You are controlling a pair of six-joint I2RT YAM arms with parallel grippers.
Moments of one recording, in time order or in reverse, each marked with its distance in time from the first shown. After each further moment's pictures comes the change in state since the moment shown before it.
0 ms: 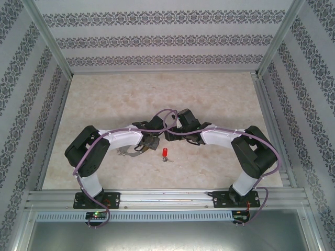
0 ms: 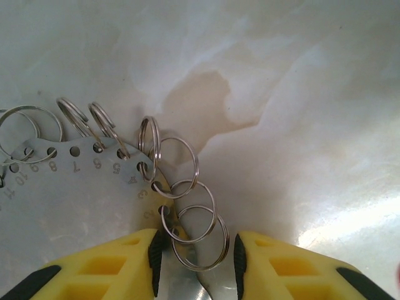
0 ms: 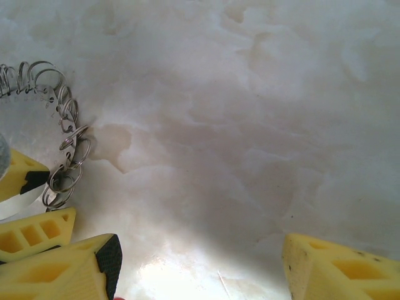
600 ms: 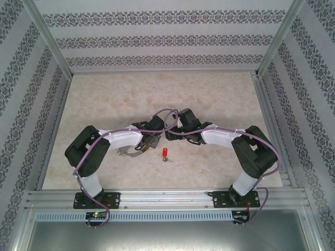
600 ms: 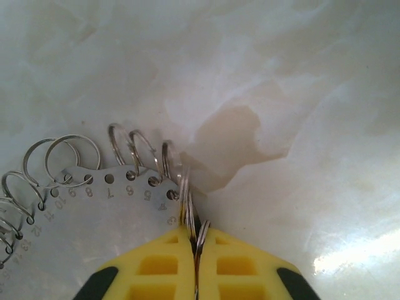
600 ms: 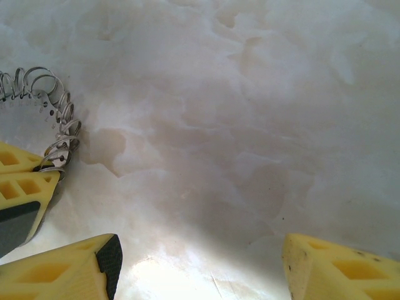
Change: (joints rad) left arm 0.000 -0.002 -0.010 0.049 -0.084 0.024; right arm -0.007 -0.003 0.000 0.000 0.000 0.000
